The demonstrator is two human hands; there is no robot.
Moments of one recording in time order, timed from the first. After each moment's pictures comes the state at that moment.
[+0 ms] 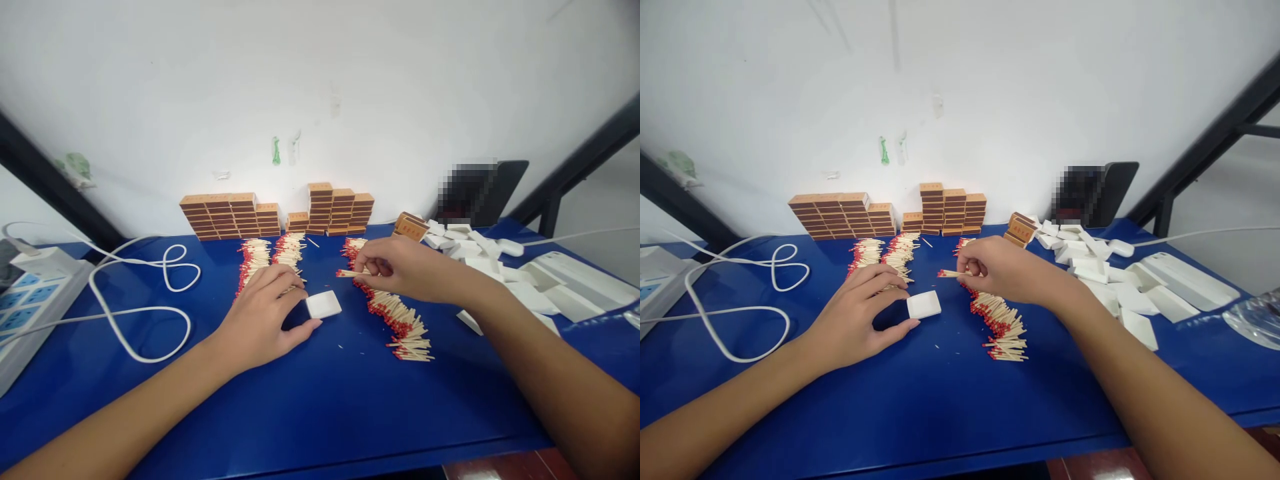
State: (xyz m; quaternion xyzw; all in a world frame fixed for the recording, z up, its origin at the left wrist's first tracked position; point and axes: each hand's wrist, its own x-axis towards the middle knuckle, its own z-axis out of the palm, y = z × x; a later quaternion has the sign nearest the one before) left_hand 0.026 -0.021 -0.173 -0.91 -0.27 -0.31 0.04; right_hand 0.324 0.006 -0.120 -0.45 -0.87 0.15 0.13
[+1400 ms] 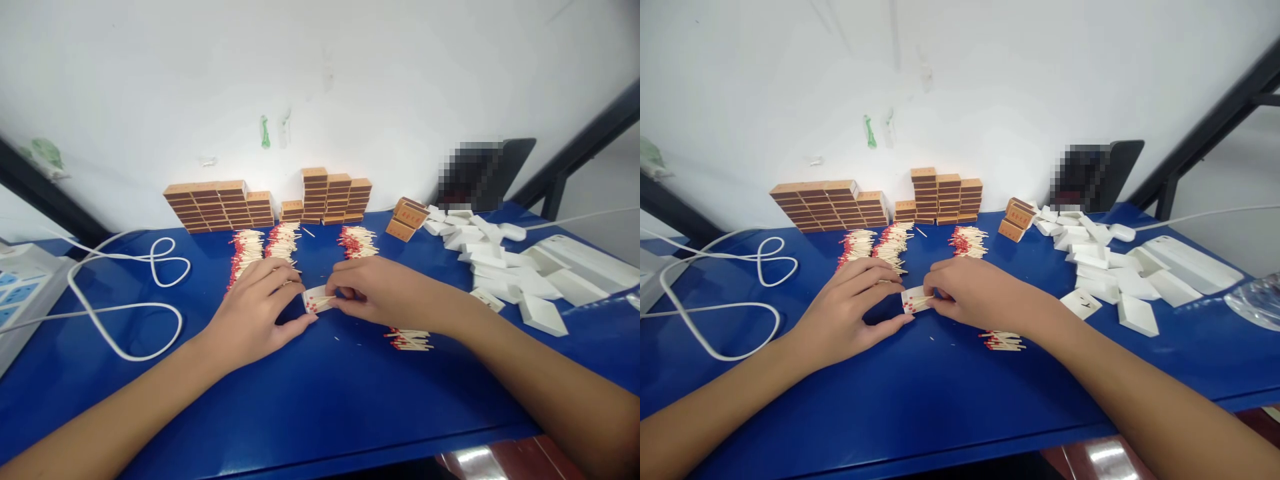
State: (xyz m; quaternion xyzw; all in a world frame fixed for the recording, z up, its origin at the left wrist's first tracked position) left_hand 0.026 -0.021 -0.171 -0.92 -0.25 -0.31 0.05; right_hand 0.288 -0.021 -0.136 -0.37 -0.91 0.15 0.09
